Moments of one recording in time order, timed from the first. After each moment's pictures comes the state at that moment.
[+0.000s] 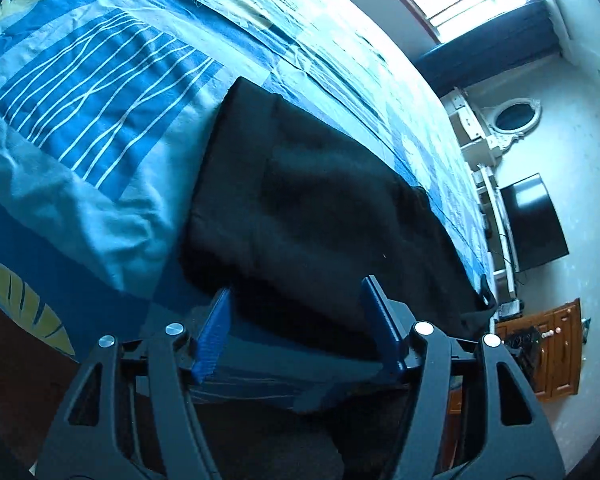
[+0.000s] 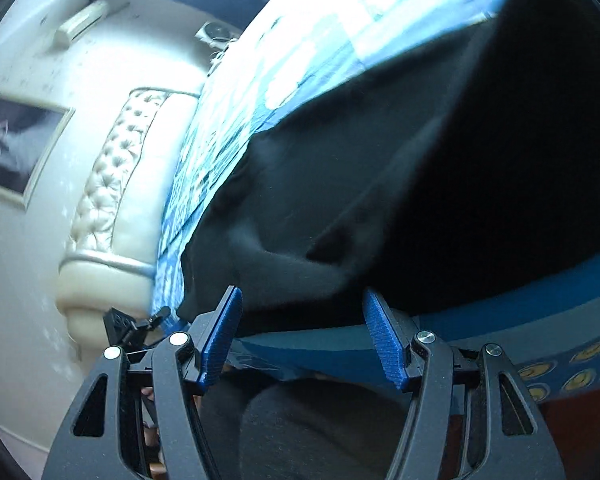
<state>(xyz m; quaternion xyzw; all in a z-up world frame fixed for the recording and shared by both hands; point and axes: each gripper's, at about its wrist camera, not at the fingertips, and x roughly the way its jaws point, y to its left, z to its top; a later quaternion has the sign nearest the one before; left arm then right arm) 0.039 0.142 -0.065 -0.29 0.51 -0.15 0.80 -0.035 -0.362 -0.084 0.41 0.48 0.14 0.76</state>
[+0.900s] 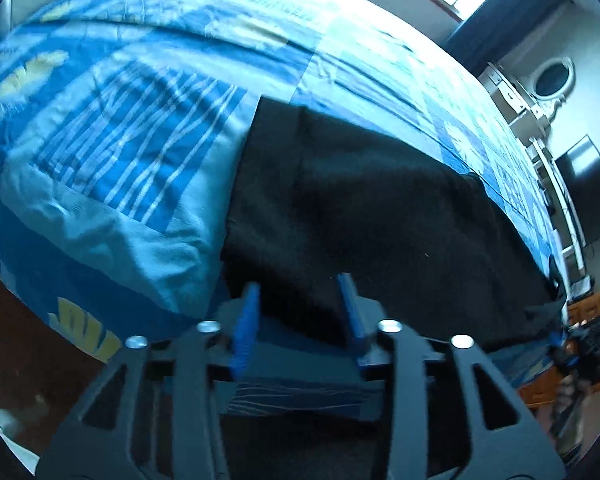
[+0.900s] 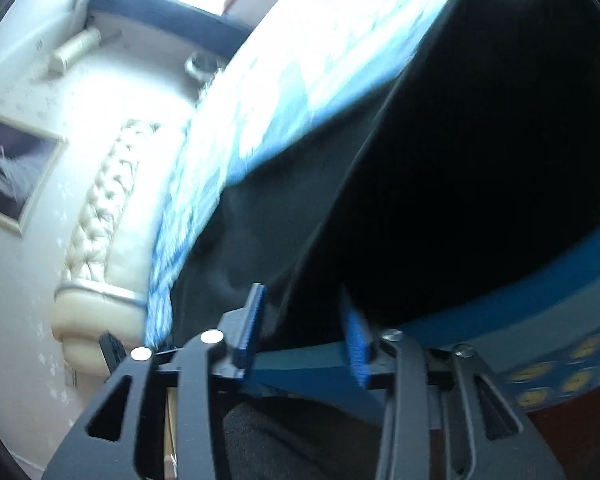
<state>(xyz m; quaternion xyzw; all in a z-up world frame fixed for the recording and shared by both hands) 0.027 0.131 -0.046 -0.16 0.50 -0.08 0.85 -0.065 -0.451 -0.062 0.43 0.41 0.08 0.80</state>
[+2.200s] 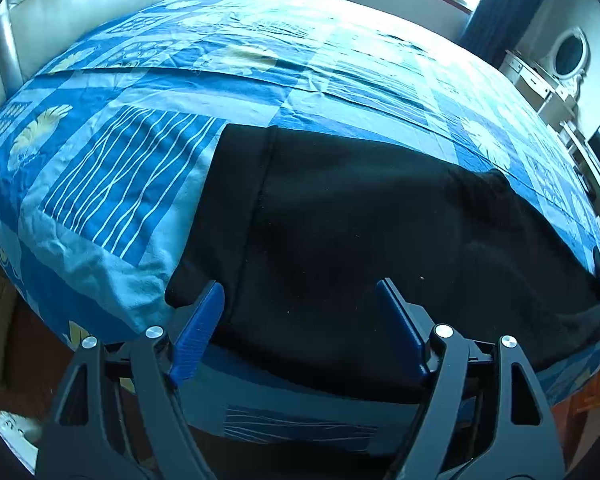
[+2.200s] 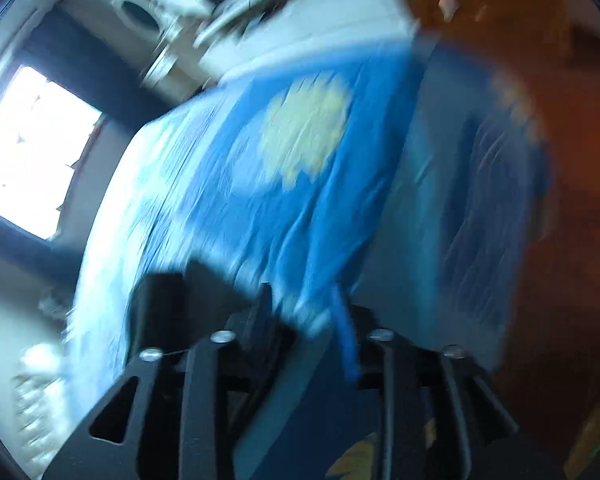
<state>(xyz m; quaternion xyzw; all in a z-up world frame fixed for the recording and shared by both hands) 0.045 0.075 -0.048 -0.08 0.49 -0.01 0.87 -0.174 -0.743 -0.045 0.45 0.27 -0.36 0.77</state>
